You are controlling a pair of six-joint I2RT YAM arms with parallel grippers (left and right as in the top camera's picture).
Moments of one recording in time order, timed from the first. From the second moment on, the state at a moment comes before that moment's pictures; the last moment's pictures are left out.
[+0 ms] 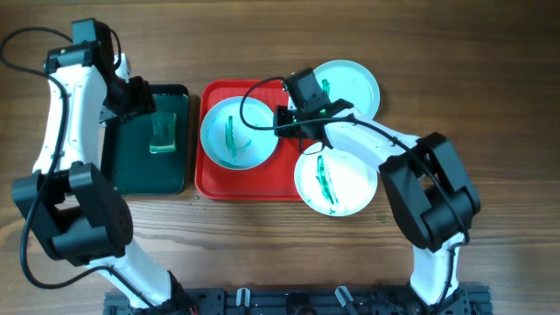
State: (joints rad) left arm 0.19 1.91 1.64 -1.14 -0.01 -0.11; right arm 0.56 2.06 1.31 -0.26 -0.18 0.54
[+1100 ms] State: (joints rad) left arm 0.18 2.14 1.64 -1.12 0.12 0.06; right arm 0.57 2.08 1.31 -0.30 -0.18 0.61
